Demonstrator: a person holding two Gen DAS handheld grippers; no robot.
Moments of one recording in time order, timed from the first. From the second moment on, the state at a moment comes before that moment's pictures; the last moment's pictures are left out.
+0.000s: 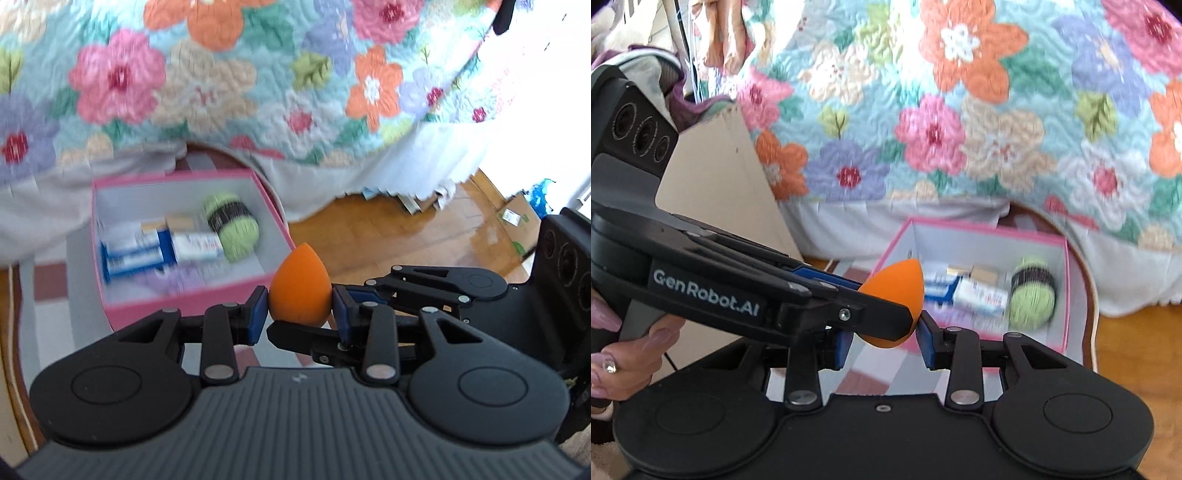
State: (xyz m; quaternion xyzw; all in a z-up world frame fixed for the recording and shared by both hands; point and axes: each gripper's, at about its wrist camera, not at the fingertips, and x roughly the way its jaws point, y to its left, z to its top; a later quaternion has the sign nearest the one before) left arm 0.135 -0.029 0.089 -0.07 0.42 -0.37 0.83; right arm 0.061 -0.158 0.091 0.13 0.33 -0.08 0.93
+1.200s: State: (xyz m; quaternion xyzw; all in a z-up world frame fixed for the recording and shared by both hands) left arm 0.343 -0.072 -0.081 -0.17 0.49 -0.30 0.80; right arm 0.229 -0.296 -0.050 0.17 0.44 -0.13 0.87
